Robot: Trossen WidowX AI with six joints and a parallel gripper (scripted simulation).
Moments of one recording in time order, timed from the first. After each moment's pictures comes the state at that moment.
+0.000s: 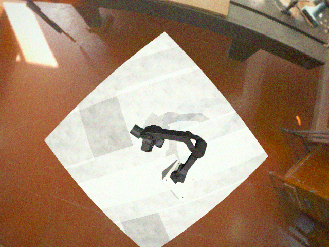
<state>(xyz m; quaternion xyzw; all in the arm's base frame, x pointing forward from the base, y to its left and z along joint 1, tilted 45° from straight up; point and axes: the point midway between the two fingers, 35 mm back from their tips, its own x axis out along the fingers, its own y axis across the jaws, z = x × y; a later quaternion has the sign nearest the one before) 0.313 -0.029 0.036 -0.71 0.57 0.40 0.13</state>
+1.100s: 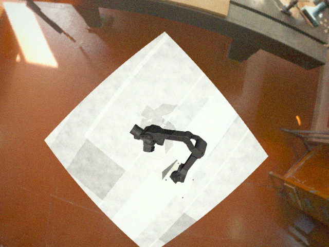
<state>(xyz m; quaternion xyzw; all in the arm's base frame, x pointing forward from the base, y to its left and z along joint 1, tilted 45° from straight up) 0.313 -0.029 0.036 -0.72 0.52 0.46 0.06</state>
